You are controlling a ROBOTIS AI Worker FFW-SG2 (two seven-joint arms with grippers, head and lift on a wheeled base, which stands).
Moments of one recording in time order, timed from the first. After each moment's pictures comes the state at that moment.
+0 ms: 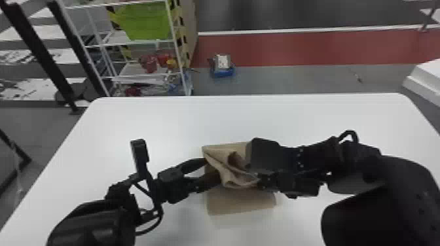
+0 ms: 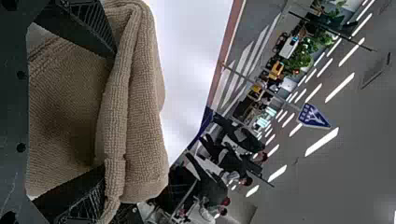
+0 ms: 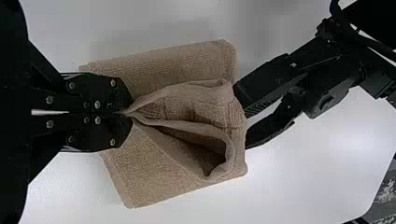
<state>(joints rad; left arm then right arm) 0.07 0.00 0.19 -1.68 0.16 0.60 -1.01 -0.12 -0.23 0.59 -2.02 1.05 0.68 1.36</state>
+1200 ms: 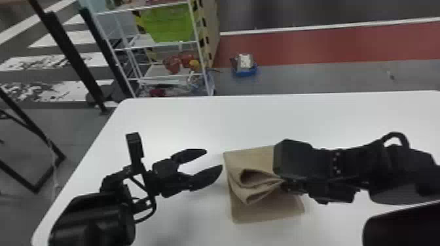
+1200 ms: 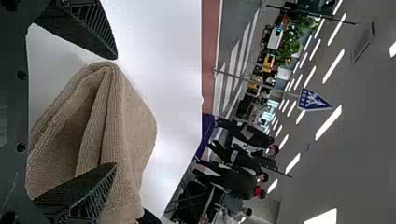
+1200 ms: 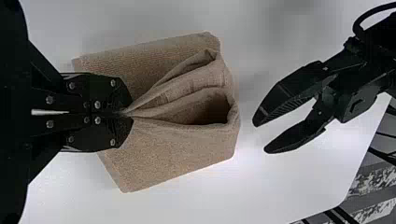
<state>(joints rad) 0.07 0.04 0.33 -1.71 0.00 0.46 -1.20 -0.09 -0.26 0.59 -2.12 1.04 0.69 1.36</state>
